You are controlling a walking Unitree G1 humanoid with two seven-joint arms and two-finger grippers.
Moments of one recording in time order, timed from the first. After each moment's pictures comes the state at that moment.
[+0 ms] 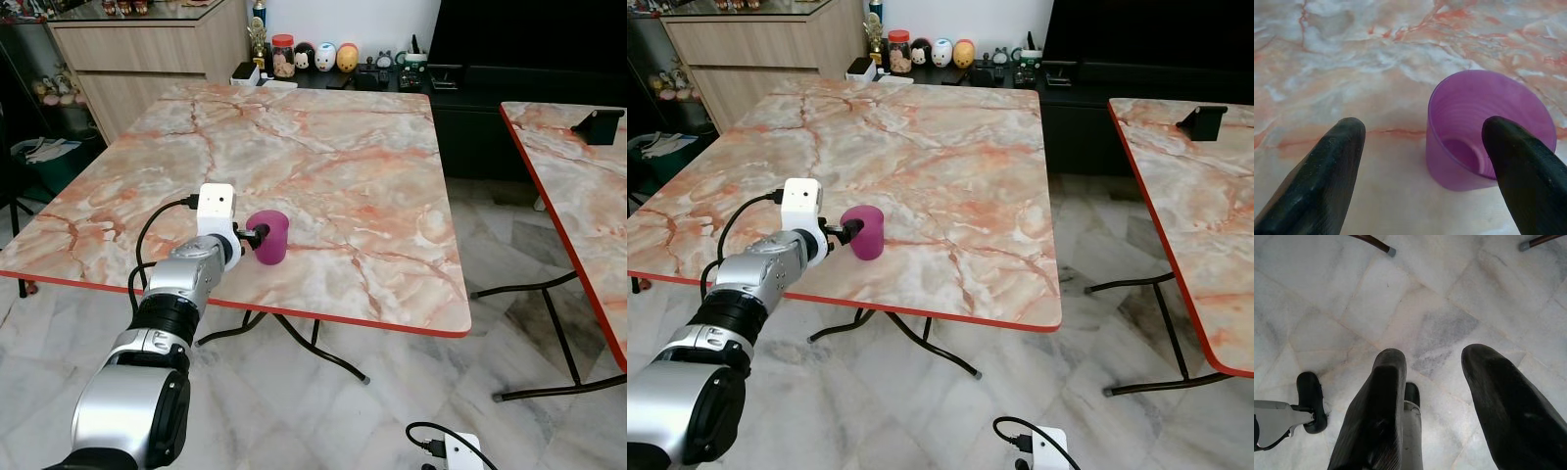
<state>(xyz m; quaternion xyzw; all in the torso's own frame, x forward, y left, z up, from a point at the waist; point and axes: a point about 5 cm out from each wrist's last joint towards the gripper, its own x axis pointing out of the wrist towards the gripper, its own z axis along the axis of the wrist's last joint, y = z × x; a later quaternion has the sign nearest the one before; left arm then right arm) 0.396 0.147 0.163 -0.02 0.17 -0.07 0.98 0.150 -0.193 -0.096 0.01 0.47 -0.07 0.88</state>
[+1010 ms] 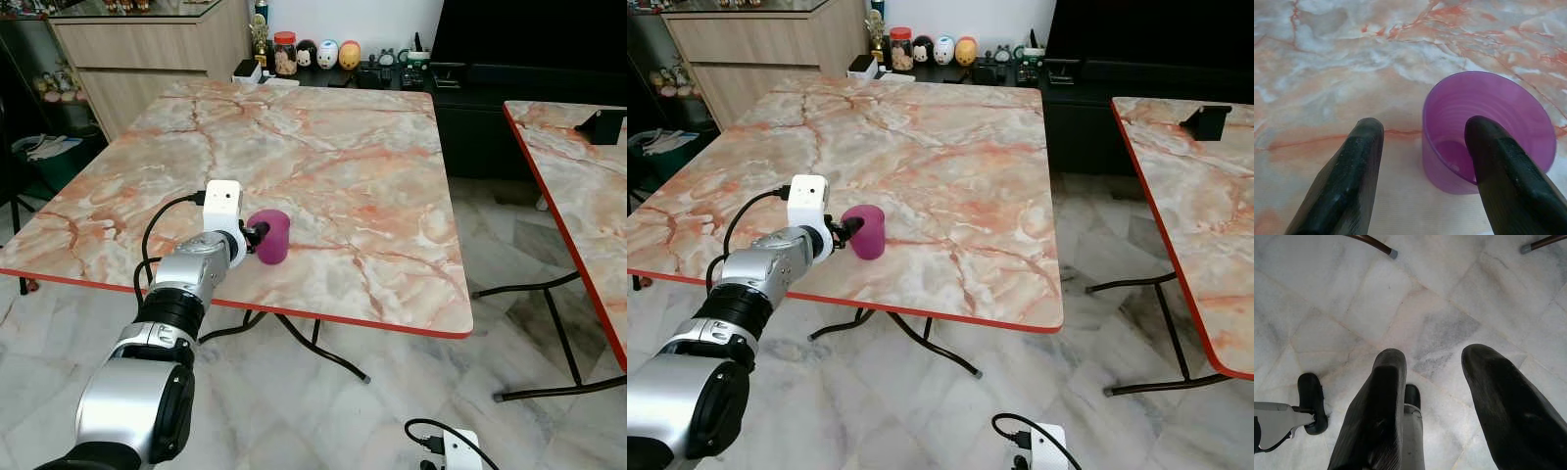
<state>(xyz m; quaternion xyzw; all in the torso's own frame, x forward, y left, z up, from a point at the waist) 0.397 0.141 0.163 -0.02 0.17 -0.08 0.98 0.154 -0.192 -0.095 0.01 0.47 -0.07 0.88</state>
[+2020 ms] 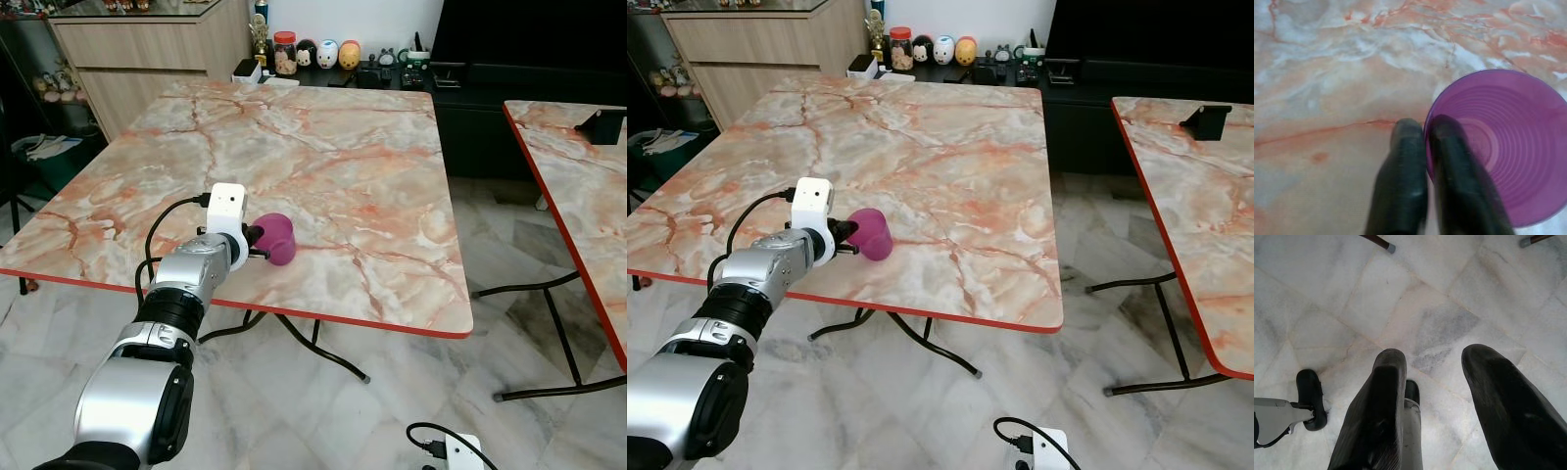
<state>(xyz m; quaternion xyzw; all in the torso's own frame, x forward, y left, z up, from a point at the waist) 0.395 0.138 0.160 -0.01 0.19 -0.11 0.98 0.149 -0.193 -0.097 0.02 0.47 -0.07 0.88</state>
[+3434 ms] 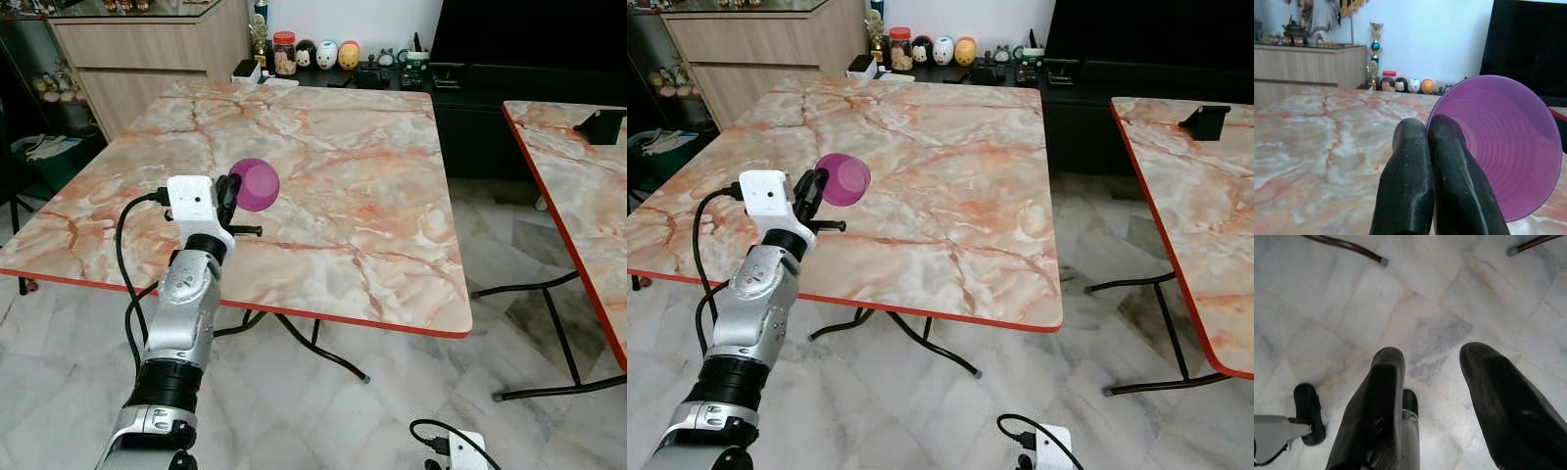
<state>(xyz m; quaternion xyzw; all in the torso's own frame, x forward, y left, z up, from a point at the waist) 0.352 0.146 0.192 -0.03 -0.15 -0.05 0.99 0.153 -0.197 -0.094 0.02 0.45 -0.09 0.89</state>
